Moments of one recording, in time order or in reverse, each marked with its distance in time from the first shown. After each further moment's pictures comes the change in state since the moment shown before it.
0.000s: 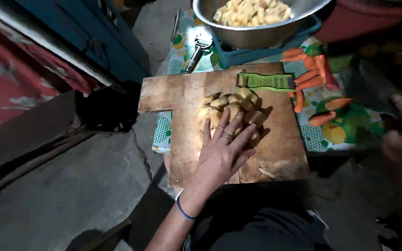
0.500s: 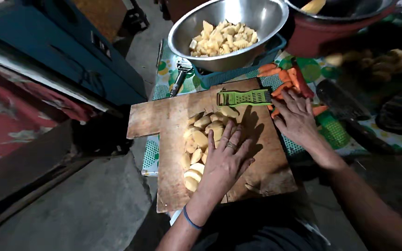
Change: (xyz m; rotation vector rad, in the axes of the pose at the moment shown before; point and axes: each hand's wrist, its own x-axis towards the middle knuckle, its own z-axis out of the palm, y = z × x) left_hand 0.038 0.020 0.029 0.198 -0.088 0.093; right_hand 0.043 -0.090 0.089 0.199 -0.195 -0.439
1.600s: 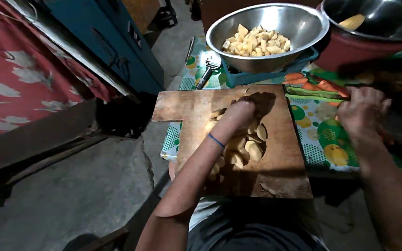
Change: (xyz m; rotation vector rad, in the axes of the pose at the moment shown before) left_hand 0.106 -0.074 -0.009 -0.169 -0.372 -0.135; right_hand 0.046 0.067 -0.037 -0.075 0.154 0.354
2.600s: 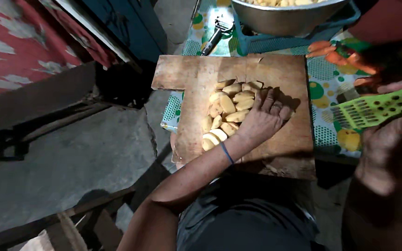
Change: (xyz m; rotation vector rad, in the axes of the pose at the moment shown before) left_hand -0.048 0.051 0.085 0.369 0.283 0.137; right_hand -0.083 -0.063 -0.037 1.289 0.294 -0.041
